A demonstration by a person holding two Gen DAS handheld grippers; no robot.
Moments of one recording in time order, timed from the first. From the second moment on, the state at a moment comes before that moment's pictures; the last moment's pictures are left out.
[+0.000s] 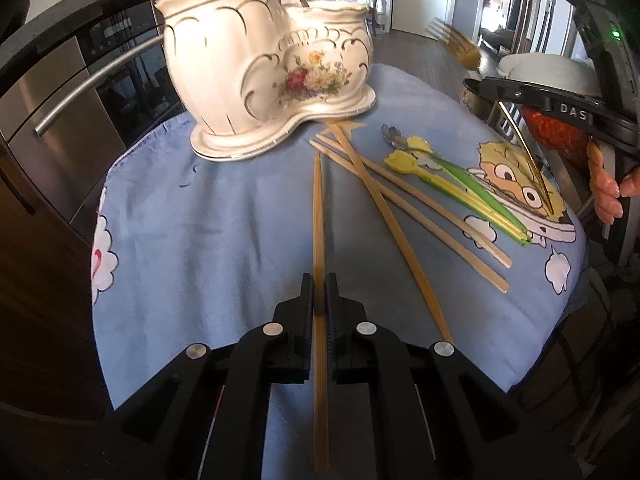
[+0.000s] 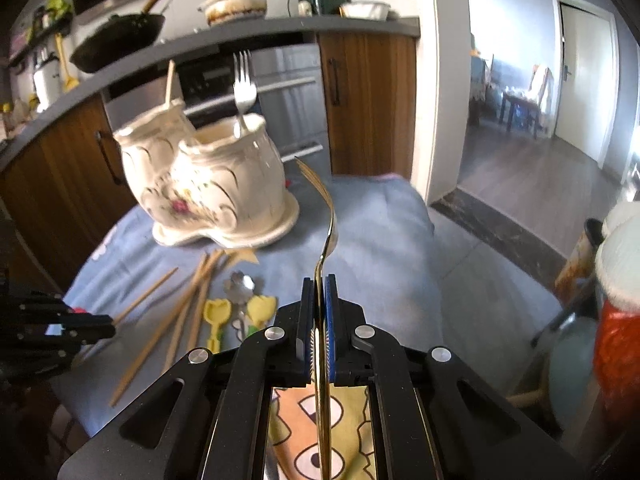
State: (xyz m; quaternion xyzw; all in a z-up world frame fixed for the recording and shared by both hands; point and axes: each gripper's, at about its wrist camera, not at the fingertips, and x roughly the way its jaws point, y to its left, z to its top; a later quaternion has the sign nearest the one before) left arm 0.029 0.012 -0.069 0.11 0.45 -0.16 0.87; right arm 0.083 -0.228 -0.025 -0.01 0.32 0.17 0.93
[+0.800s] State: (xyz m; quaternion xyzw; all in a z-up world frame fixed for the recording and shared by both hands) left arm 0.013 0.023 -0.004 0.08 0.32 -0.19 0.93; right arm 0.066 -0.208 0.050 -0.01 0.19 0.20 0.96
